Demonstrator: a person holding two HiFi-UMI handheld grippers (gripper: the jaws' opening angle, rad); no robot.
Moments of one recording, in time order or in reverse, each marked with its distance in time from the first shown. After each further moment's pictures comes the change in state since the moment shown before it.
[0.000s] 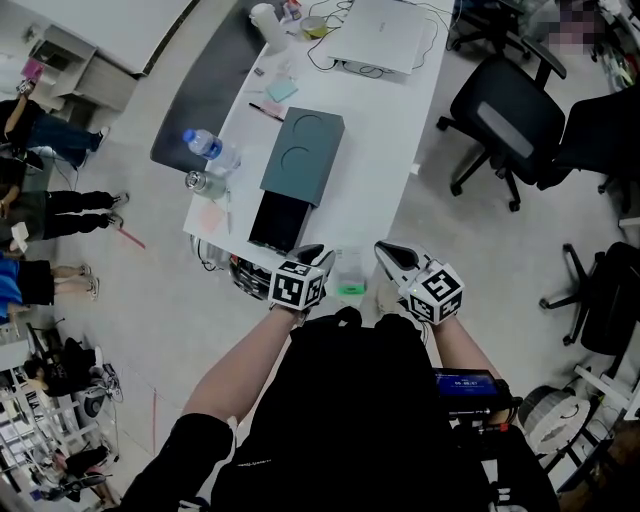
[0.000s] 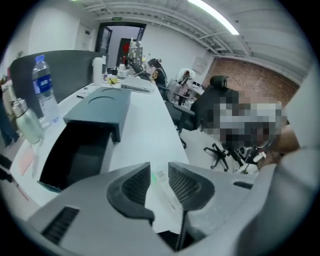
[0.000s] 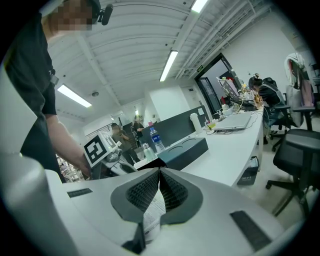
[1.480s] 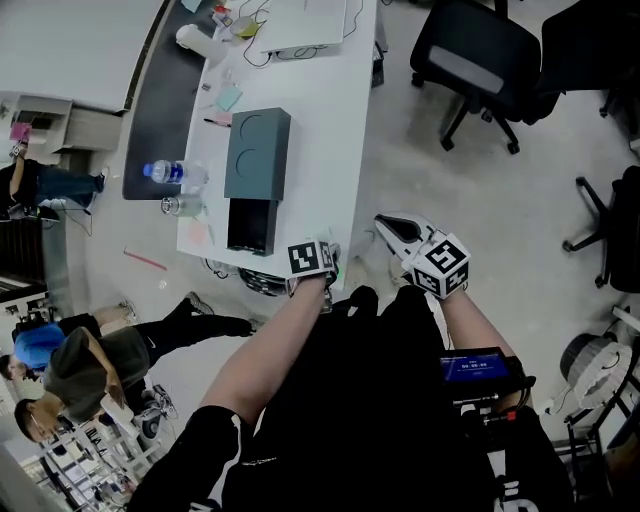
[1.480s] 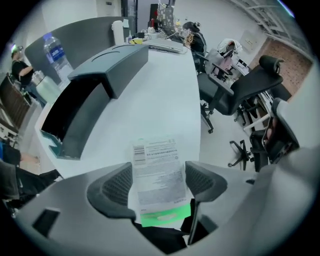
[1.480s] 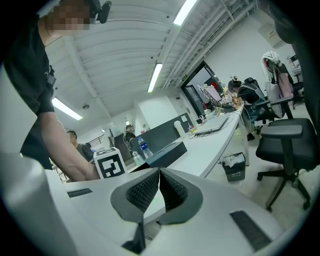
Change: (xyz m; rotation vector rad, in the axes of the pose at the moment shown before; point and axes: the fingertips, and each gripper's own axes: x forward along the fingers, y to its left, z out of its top) left arm 0.059 -0.022 -0.042 -0.274 0.346 0.315; right arm -0.068 -0.059 -0.014 0.112 -0.113 -0.080
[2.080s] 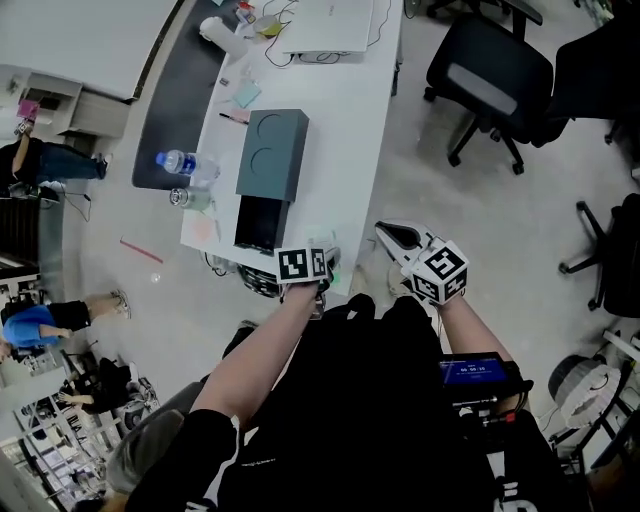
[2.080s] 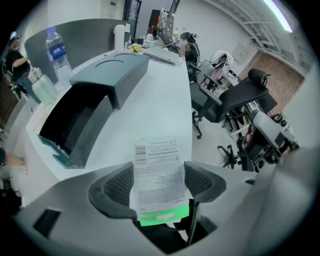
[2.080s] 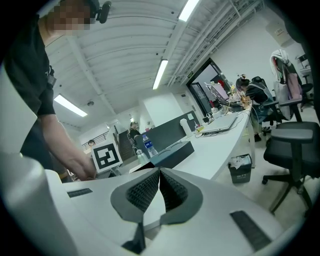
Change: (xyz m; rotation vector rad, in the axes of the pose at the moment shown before) left arm -0.025 0.003 0.011 -0.004 -0.061 -0.142; right arm 0.020 0.014 0.004 -0.038 0.032 0.051
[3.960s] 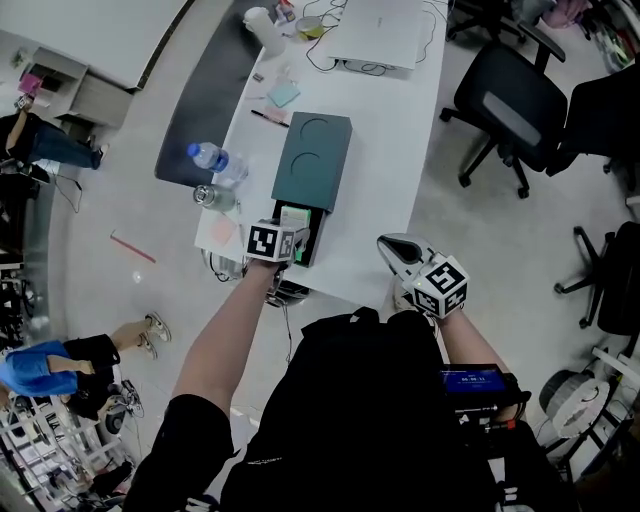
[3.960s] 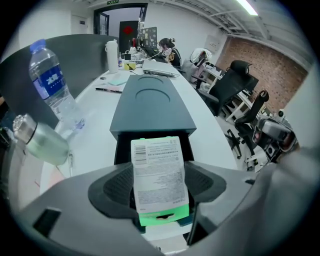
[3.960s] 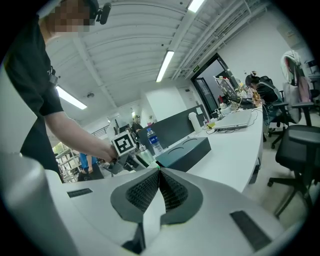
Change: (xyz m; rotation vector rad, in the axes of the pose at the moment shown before) left arm -0.031 0.161 0.092 0.307 -0.068 -0.030; right arm 0.091 0.051 0.003 -0.036 0.069 -0.002
